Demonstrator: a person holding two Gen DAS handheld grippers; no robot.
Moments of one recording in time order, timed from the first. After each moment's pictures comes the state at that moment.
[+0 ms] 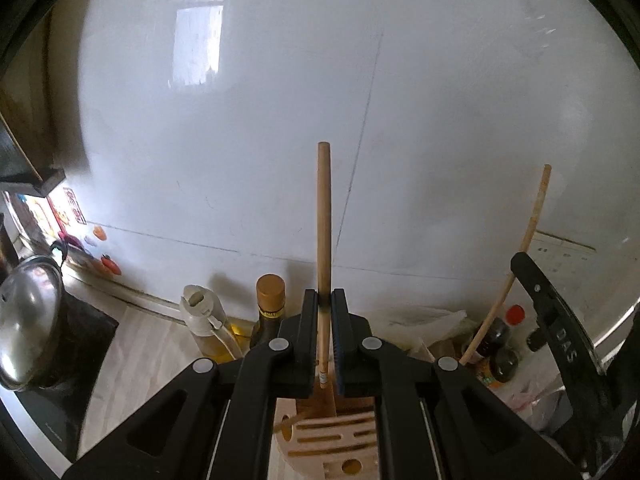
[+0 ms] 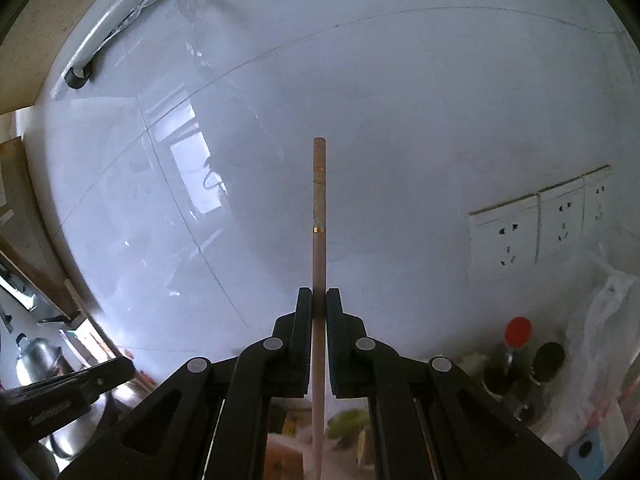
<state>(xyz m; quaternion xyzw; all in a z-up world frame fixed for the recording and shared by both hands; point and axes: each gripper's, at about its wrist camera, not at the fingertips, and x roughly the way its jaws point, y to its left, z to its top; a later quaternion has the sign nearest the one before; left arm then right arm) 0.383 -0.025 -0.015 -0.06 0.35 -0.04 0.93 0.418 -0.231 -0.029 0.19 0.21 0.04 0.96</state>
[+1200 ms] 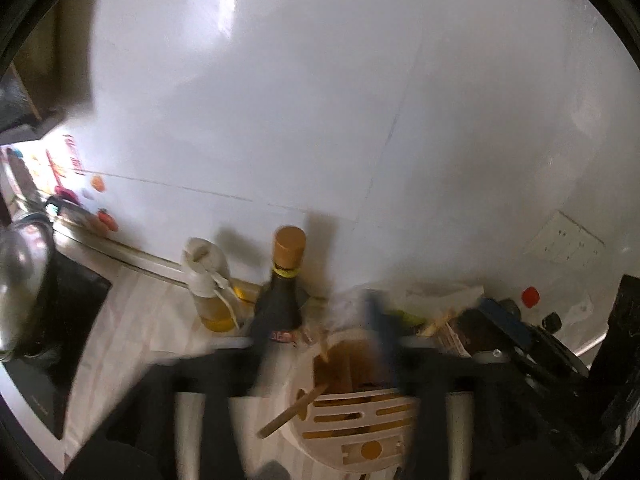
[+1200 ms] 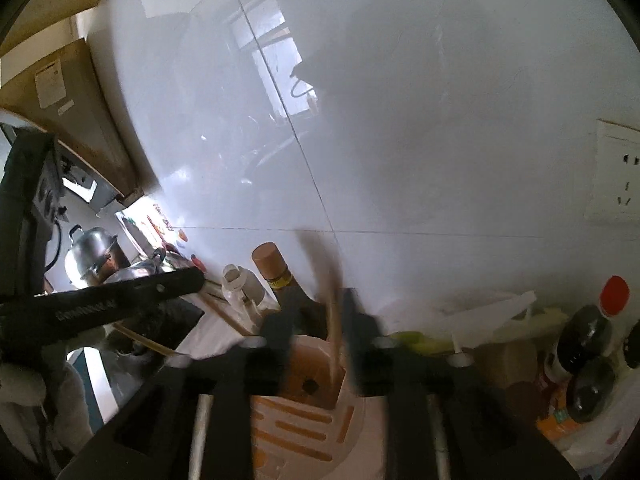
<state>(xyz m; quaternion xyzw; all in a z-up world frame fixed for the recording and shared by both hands) 0.380 -0.001 -0.042 -0.09 0.39 -0.02 0.91 0.428 -0.202 -0.095 0.13 0.33 0.24 0.90</state>
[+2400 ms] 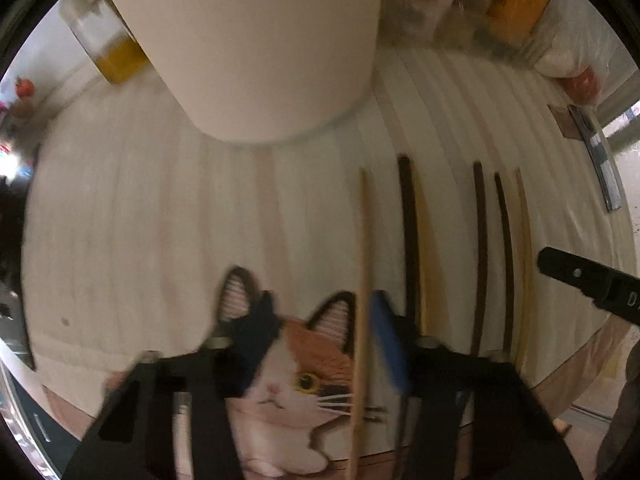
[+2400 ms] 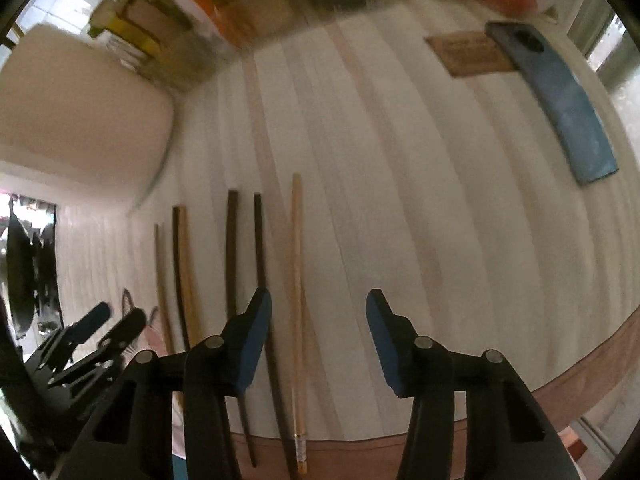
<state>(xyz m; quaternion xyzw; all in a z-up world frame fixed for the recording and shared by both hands) 0.233 -0.098 -0.319 0.08 0.64 -0.10 0.76 0.224 -0.301 -0.338 0.23 0.67 -0.02 0.71</state>
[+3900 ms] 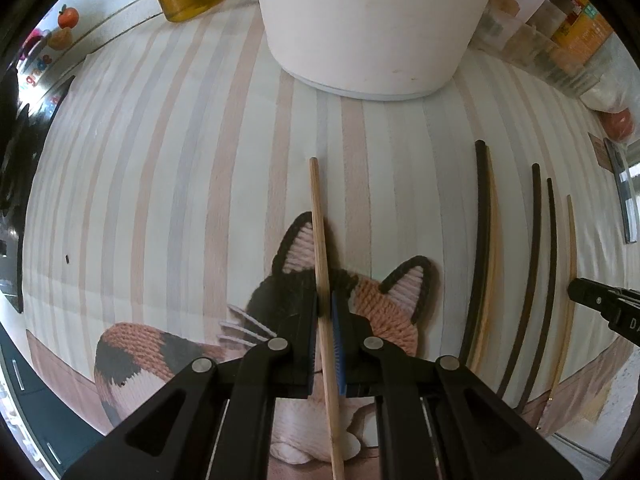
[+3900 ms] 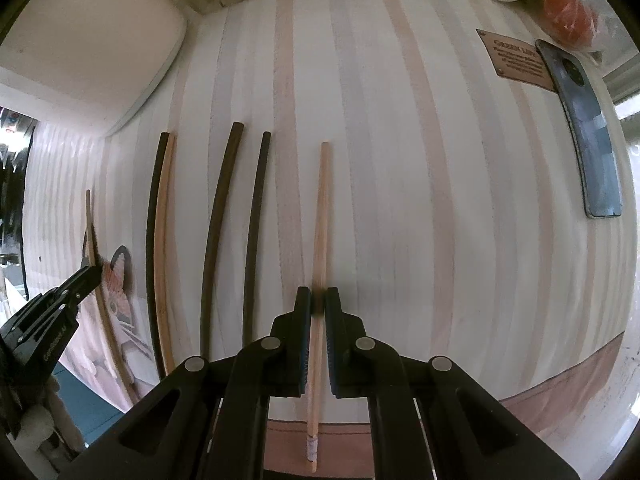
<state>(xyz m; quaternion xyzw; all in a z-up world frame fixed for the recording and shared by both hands) 0.228 -0.037 -0.324 0.03 0.65 -0.03 0.76 0.249 -0.286 -0.352 0.12 0.73 0.01 0.68</state>
